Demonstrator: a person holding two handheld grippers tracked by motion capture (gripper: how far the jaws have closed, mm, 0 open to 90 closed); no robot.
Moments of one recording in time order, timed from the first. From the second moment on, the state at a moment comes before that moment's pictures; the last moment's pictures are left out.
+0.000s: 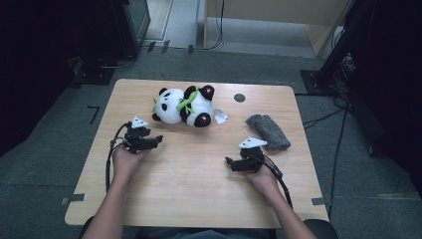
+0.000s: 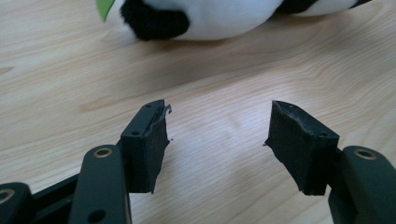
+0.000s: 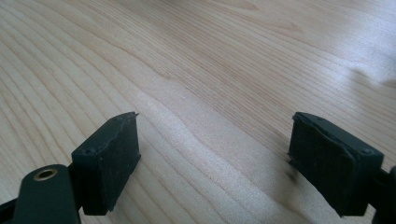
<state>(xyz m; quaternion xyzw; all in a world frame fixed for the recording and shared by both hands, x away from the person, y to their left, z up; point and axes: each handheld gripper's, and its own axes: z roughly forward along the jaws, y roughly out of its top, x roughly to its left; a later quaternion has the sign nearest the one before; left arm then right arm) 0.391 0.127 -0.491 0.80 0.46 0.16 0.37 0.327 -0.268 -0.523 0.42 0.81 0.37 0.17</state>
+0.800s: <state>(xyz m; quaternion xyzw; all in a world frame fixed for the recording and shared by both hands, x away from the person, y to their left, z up) 0.401 0.093 -0.455 0.81 0.41 0.13 0.39 0.328 -0.268 -0.524 0.42 0.81 0.36 0.17</state>
